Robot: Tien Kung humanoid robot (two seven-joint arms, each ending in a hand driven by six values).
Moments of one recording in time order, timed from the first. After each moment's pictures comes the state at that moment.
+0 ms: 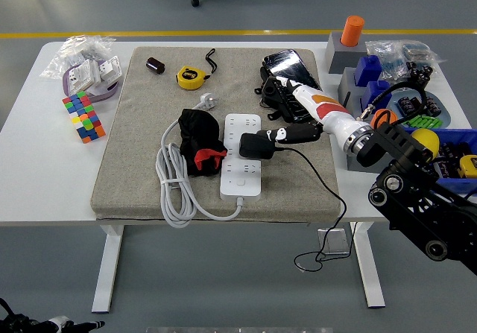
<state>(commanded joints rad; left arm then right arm) -0.31 0.26 -0.01 -0.43 0.47 0.11 0.21 0.65 -0.16 0.76 1.21 -1.72 -0.12 -0.12</state>
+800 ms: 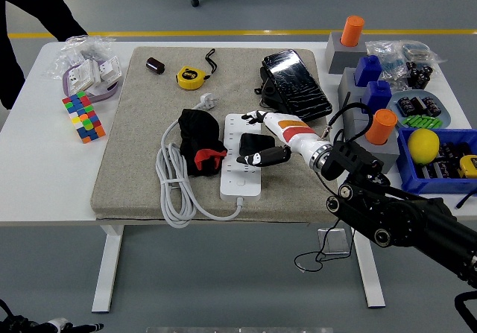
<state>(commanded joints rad) -0.31 0.26 0.00 -0.43 0.46 0.12 0.21 0.78 -0.04 0.46 0.83 -1.62 -0.30 0.05</state>
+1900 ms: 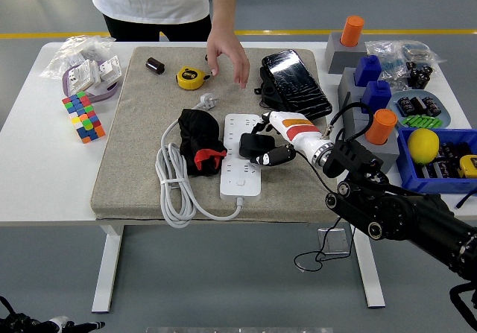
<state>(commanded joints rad) -0.31 0.26 -0.01 -0.44 0.49 0.11 0.22 0.82 0.00 0.39 0.69 -1.59 -0.34 0.09</state>
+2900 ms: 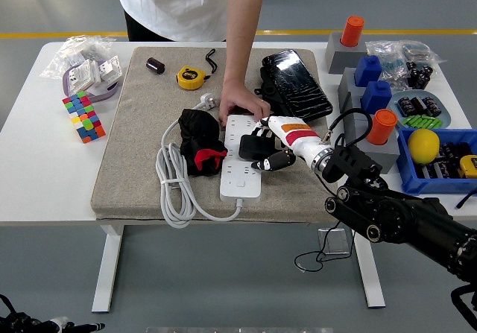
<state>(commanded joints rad) -0.31 0.26 -0.03 -0.44 0.53 0.10 0.24 0.82 0.00 0.34 0.67 -1.52 -0.37 0.13</state>
